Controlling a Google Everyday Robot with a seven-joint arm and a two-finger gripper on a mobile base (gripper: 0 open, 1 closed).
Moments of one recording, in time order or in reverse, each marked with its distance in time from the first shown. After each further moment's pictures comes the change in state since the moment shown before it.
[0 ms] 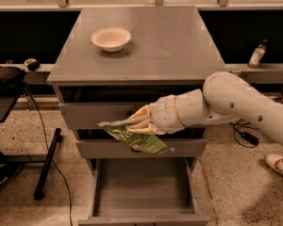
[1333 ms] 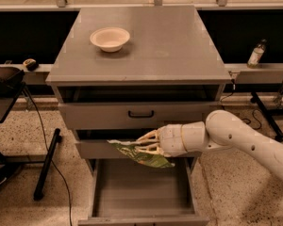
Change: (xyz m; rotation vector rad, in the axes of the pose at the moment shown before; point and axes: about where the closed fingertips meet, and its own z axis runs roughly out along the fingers) arm 0.102 0.040 0.037 0.045 -0.081 -0.070
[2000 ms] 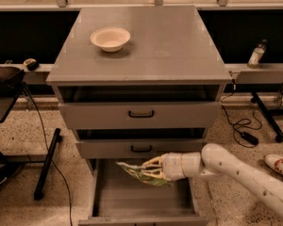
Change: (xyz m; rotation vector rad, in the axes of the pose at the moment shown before) arm 0.127 0.070 0.049 0.014 -0.059 0.041
